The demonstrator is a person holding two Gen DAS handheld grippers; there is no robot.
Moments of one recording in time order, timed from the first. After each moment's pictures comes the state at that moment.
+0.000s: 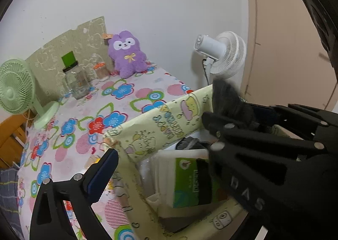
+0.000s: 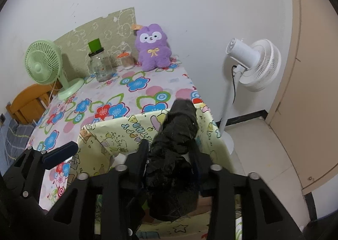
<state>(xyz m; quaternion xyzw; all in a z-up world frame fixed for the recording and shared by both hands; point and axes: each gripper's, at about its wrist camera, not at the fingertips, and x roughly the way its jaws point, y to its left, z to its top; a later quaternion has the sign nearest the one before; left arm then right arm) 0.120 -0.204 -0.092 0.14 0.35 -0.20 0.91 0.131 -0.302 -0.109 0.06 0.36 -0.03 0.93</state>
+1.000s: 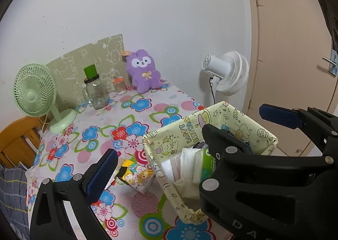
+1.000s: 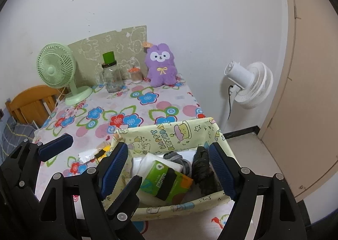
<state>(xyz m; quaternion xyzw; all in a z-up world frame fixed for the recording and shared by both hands) 0.083 -0.154 -0.052 0.12 0.30 -0.19 0.93 0.081 -0.250 -0.064 0.03 0.31 -0.05 0.95</state>
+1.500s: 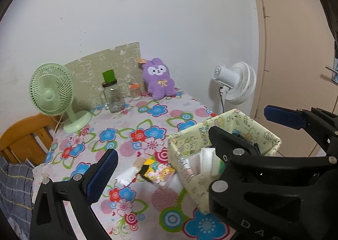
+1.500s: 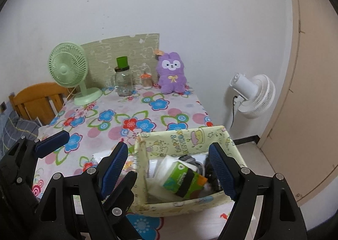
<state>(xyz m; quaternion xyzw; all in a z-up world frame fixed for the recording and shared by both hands) 0.068 -0.112 -0.037 0.10 0.27 -0.16 0.94 0.064 -0.209 -0.046 0.00 0.29 -0.03 0.96</state>
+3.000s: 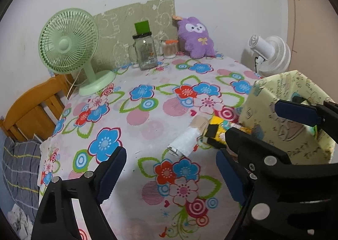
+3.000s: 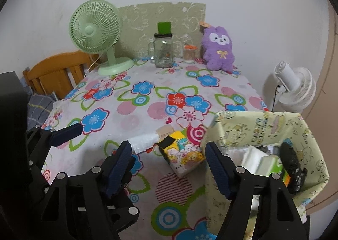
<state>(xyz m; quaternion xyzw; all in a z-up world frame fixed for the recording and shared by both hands) 0.139 -0.015 -0.120 0.11 0.36 -0.10 0.92 0.133 -0.112 -0.124 -0.02 0.36 0.05 0.93</state>
